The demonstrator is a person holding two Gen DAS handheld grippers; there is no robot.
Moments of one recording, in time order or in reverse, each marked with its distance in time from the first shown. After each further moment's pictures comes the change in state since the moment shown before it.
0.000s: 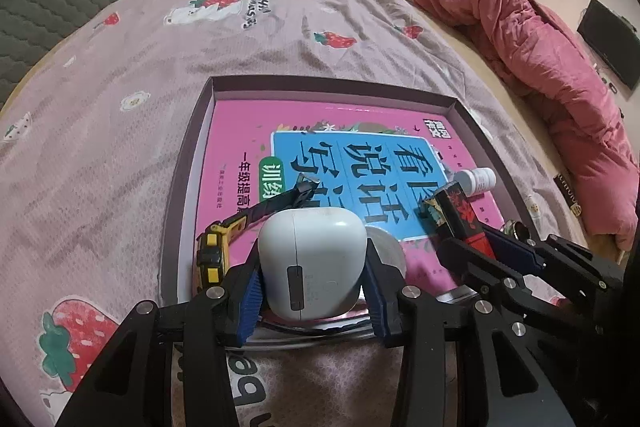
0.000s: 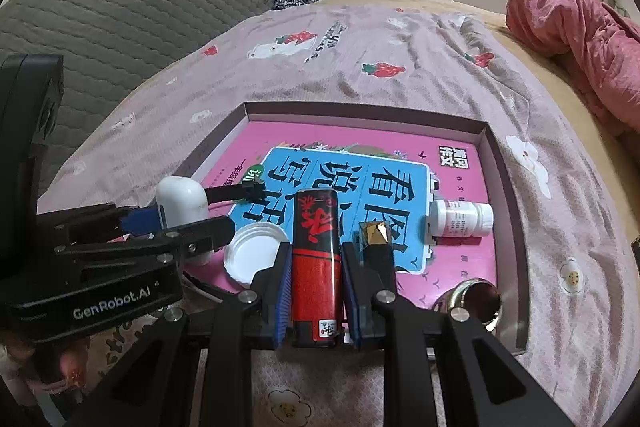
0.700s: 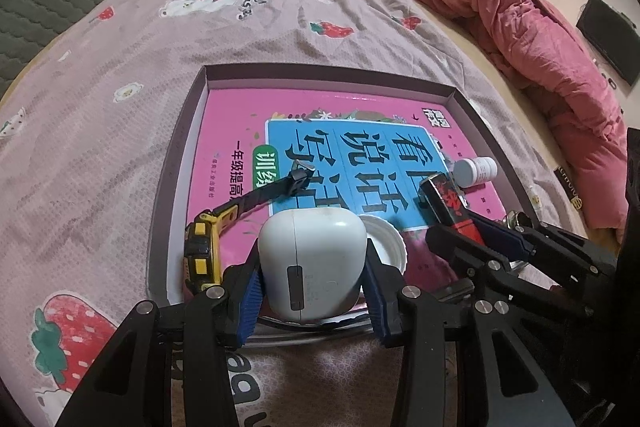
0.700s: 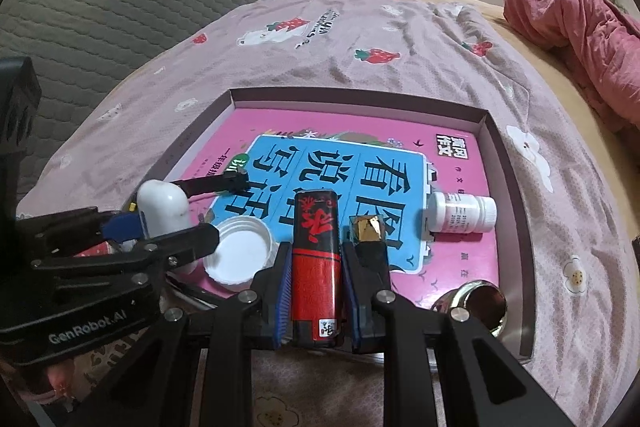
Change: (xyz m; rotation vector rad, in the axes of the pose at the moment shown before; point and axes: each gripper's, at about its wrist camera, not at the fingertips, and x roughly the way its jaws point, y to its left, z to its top) left arm 0.008 -0.002 -0.004 0.008 0.025 -0.009; right arm 0.014 -0.005 -0.002 0.000 0.033 -0.005
